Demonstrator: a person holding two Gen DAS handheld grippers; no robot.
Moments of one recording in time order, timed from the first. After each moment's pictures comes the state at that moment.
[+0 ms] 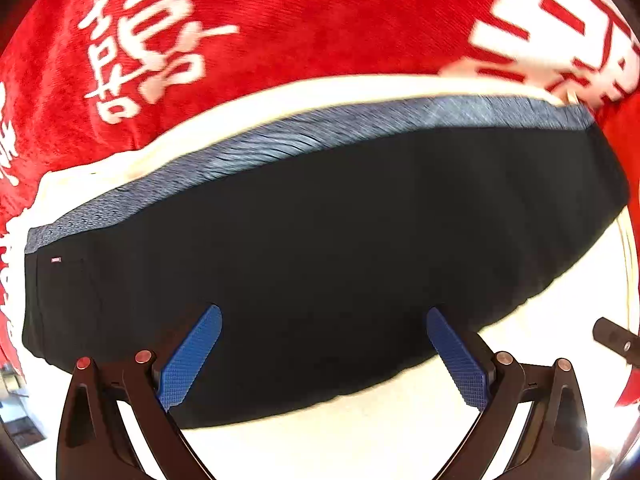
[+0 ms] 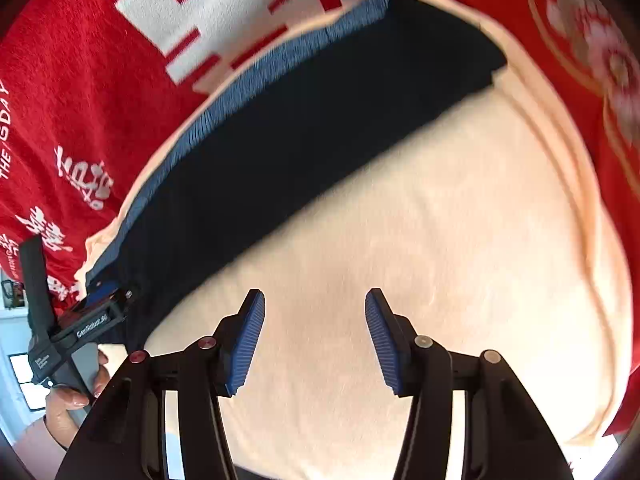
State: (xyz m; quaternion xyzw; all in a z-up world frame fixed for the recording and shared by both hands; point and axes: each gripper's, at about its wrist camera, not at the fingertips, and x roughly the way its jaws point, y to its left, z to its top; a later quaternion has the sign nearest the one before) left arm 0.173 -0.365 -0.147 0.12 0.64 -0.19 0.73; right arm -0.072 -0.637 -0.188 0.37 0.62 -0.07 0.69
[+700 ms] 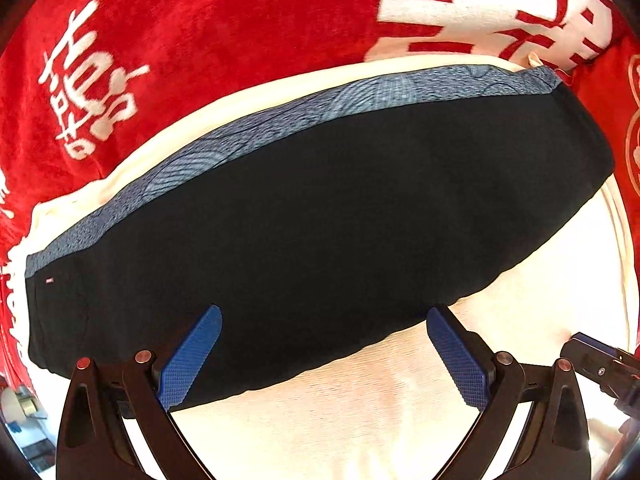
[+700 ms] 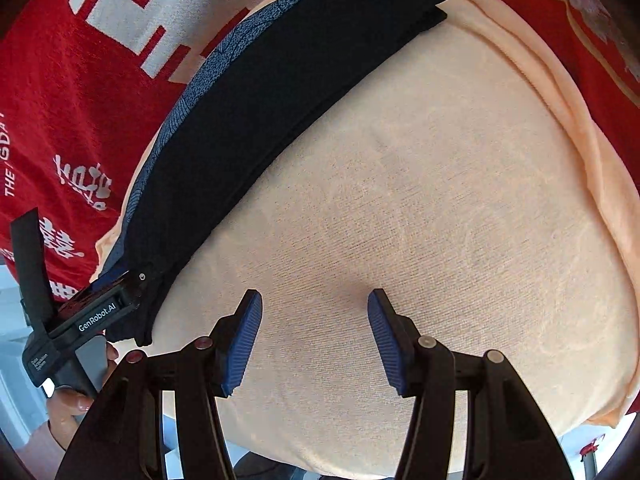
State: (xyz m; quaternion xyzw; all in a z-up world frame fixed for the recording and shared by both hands) left arm 0.117 -0.452 -0.120 0.16 0.64 -0.20 0.73; right arm -0.089 -0.660 -0.215 0.42 0.61 -0.06 0.67
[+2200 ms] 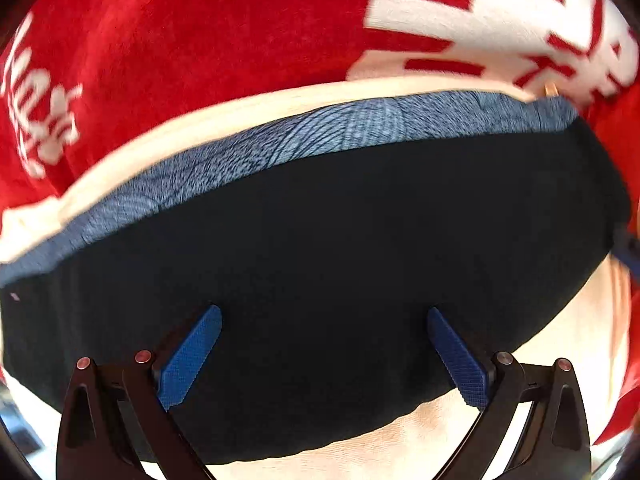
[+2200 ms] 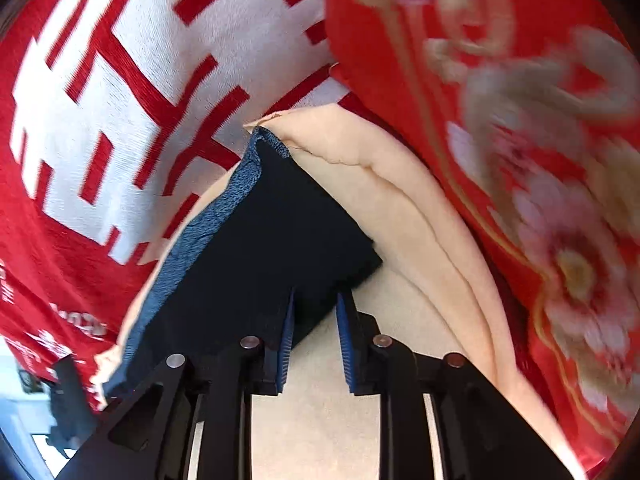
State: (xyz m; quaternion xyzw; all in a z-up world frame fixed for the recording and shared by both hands) left arm 0.131 -0.520 -0.145 0.12 0.65 -0.18 0.73; right arm -0.041 -0.772 -0.210 0.44 0.50 -0.16 0.73
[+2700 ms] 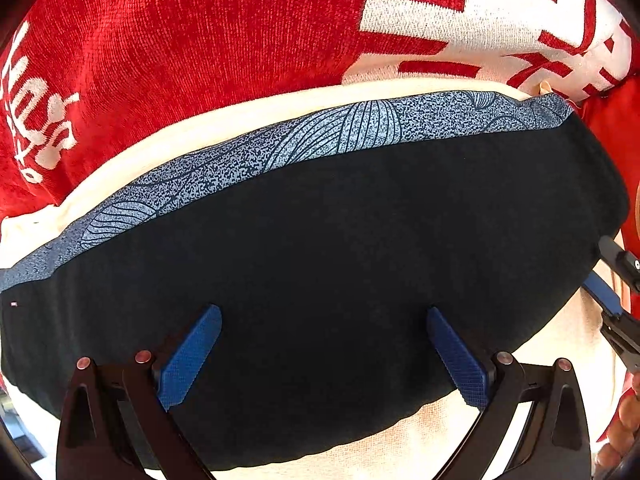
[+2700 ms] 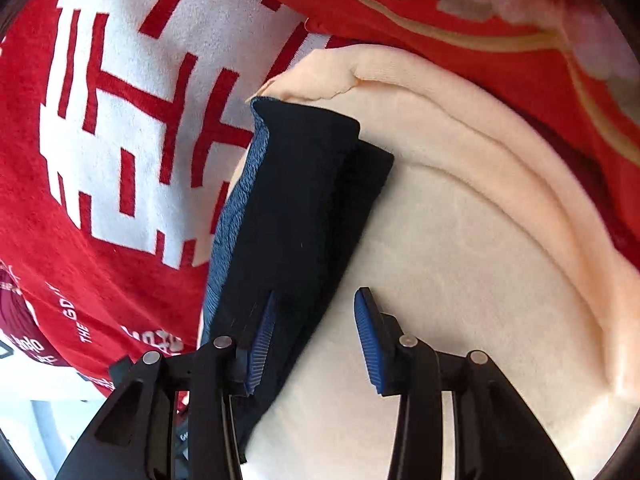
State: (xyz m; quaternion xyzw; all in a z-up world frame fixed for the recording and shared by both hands) left arm 0.137 -0.520 -0.143 0.13 0.64 -0.18 0.74; right arm -0.067 -0.749 -0.253 0.59 0.41 -0.11 0.69
